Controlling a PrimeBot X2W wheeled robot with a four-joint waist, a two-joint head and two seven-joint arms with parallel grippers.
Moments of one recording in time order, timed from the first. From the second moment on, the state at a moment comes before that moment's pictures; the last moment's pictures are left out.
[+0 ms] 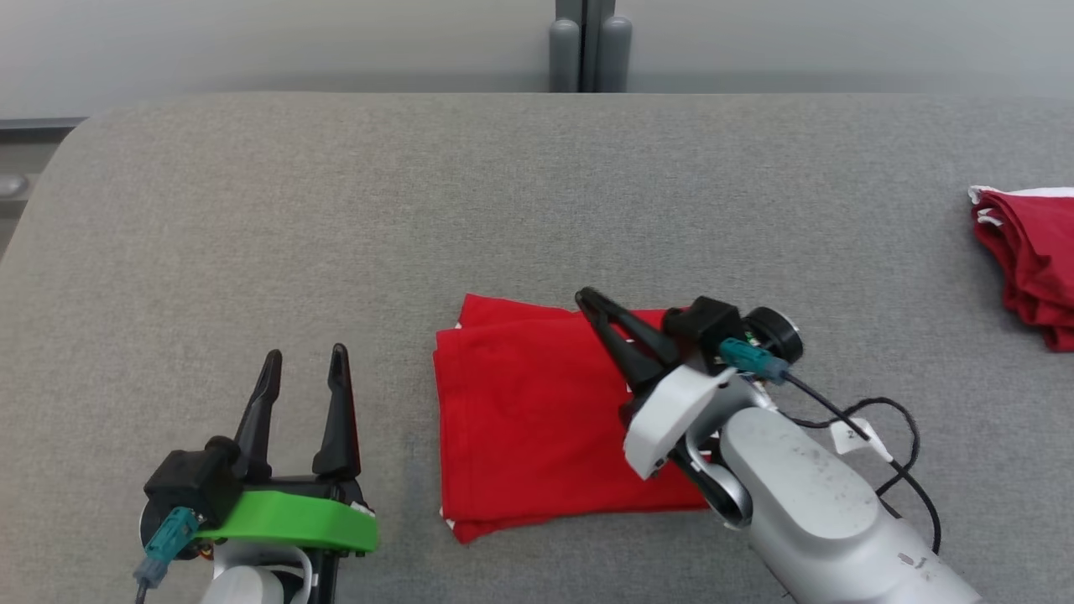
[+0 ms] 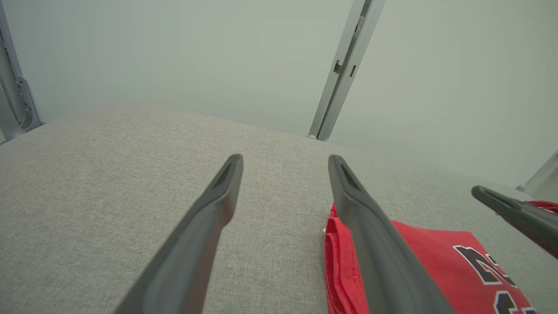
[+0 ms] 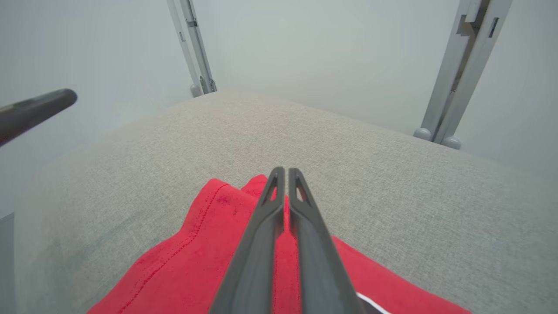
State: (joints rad) left arm -0.09 0.06 -0.12 0.16 -0.38 -0.13 -0.26; right arm -0.60 -0.05 0.64 0.60 0.37 0.13 -0.26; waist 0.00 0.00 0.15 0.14
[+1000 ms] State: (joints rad) left arm 0.04 0.05 -0.07 0.19 -0.35 -0.13 -0.26; right arm -0.13 -0.05 0.03 0.25 0.19 0.13 -0.26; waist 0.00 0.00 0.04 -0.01
